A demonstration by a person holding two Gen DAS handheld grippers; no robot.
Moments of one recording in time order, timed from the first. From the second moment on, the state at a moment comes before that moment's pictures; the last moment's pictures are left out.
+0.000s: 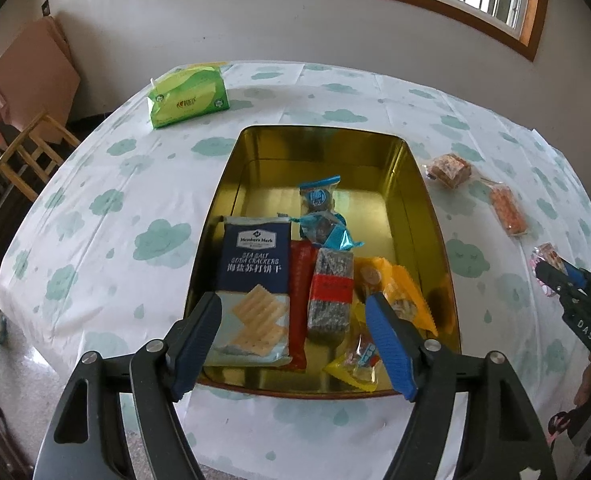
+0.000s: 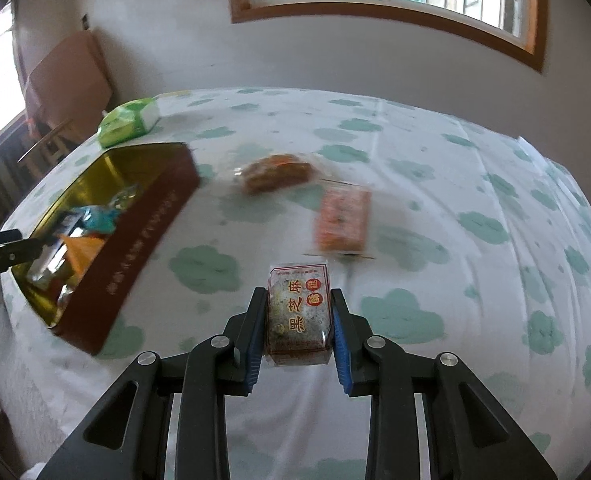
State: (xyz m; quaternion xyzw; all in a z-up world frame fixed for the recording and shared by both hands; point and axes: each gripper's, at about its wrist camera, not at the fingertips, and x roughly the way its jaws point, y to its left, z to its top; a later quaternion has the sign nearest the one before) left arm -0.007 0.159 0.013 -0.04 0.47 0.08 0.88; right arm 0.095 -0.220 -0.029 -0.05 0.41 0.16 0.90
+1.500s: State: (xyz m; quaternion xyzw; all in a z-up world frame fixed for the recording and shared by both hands) left arm -0.035 0.255 0.016 -0.09 0.47 0.18 0.86; right arm 0.058 -0.058 -0.015 -0.11 0.41 0.33 0.84
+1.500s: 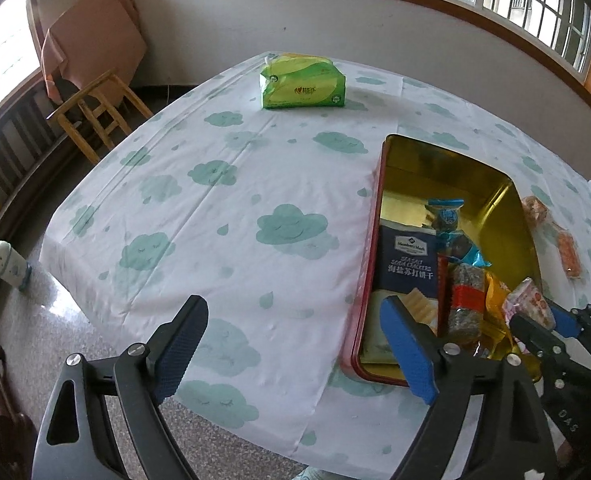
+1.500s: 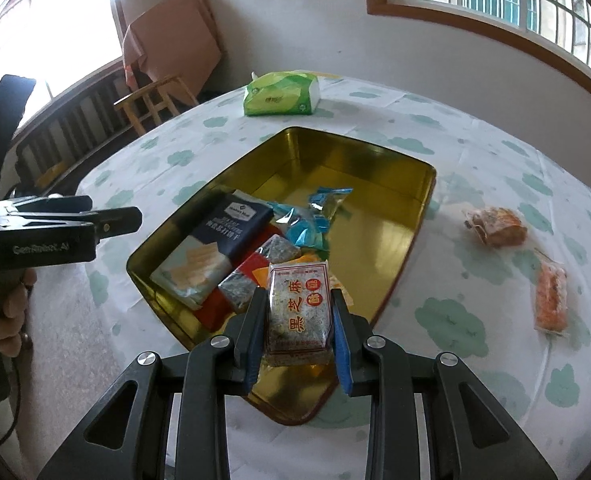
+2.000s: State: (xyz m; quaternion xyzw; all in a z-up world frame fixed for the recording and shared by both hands) left arm -0.037 0.260 0.010 -0.09 0.47 0.18 0.86; right arm 0.075 -0.046 -0.034 -0.12 0.42 0.31 0.85
